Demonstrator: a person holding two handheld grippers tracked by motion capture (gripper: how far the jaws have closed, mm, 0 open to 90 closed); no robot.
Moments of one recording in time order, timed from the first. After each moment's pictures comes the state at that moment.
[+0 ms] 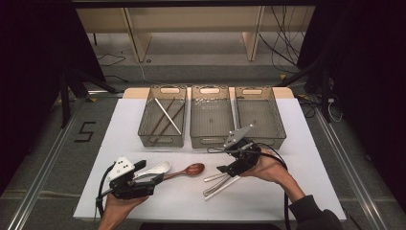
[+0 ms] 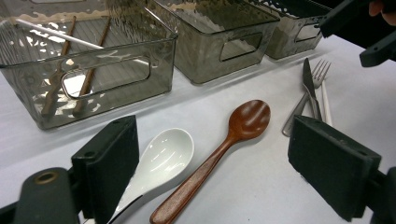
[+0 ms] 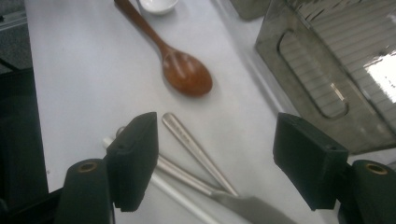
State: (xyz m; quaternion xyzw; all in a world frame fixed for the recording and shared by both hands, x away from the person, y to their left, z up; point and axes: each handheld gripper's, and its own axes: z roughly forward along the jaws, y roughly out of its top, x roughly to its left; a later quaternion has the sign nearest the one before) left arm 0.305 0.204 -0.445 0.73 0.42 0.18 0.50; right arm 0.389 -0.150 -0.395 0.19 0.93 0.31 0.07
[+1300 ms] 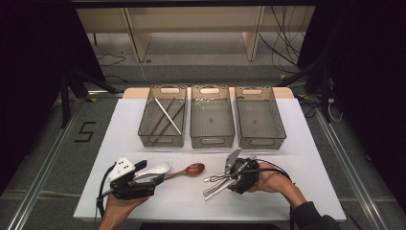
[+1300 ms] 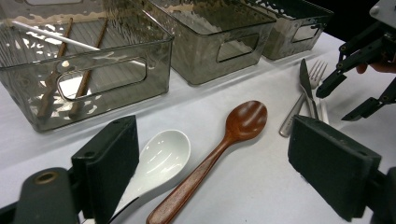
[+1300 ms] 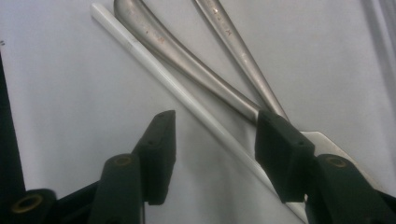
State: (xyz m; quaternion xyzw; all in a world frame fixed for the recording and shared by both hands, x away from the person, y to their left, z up) left arm 0.304 0.203 -0.445 0.74 0.42 0.18 0.50; right arm 0.373 -0.152 -0.451 0.11 0.98 0.17 0.05
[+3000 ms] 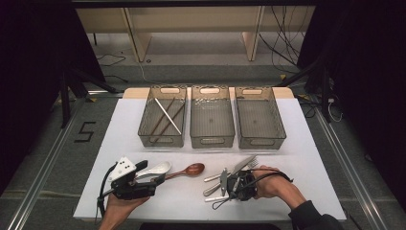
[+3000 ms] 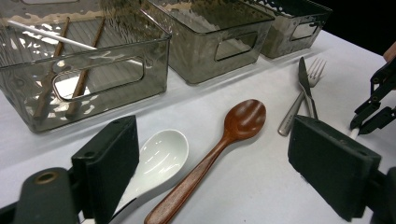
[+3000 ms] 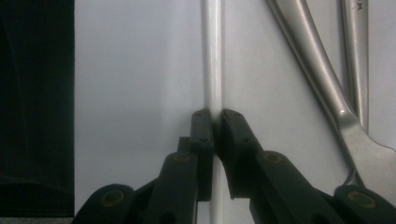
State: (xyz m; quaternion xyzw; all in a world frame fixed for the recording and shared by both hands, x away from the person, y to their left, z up) left arm 0.304 0.201 -0.445 0.74 0.41 0.18 0.50; right arm 0.343 -0.134 -0.454 -0.06 1.00 0.04 0.04
